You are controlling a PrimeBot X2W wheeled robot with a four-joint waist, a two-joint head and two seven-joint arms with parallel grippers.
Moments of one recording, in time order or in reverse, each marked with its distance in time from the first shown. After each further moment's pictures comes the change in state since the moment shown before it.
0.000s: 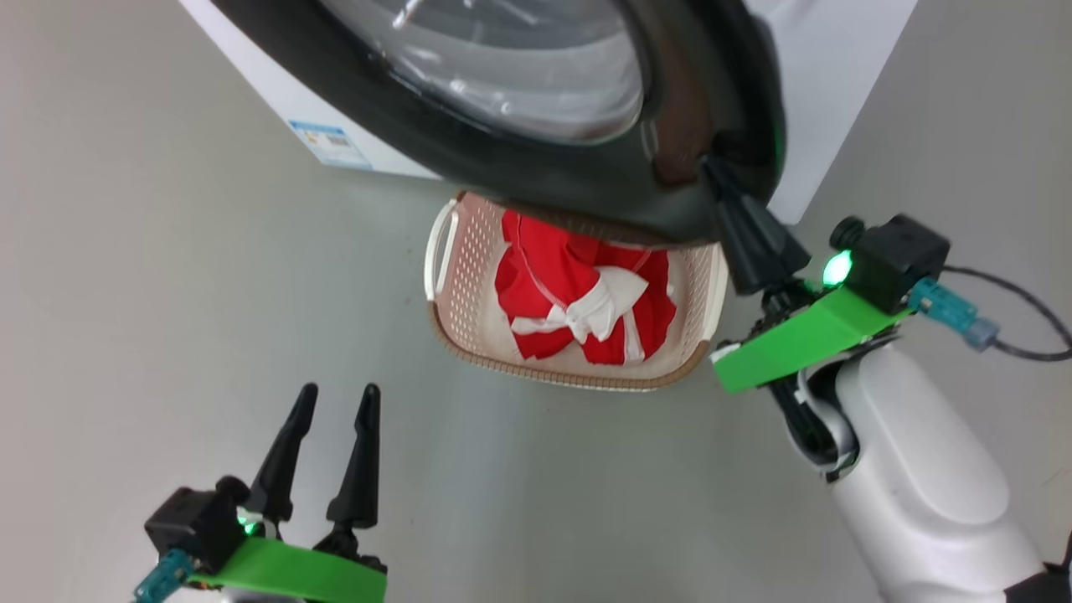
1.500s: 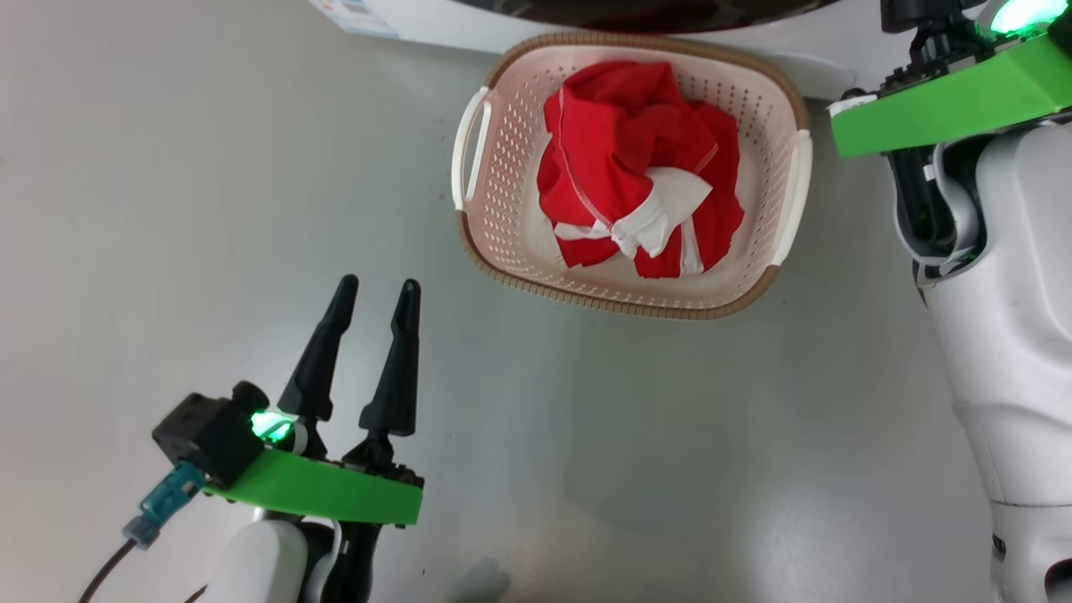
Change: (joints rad) left arm -0.190 -0.020 -0.086 -0.027 -0.113 0.000 0.000; right arm -0.349 -0.049 -0.156 0.030 -0.034 0.007 -0.001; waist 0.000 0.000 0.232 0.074
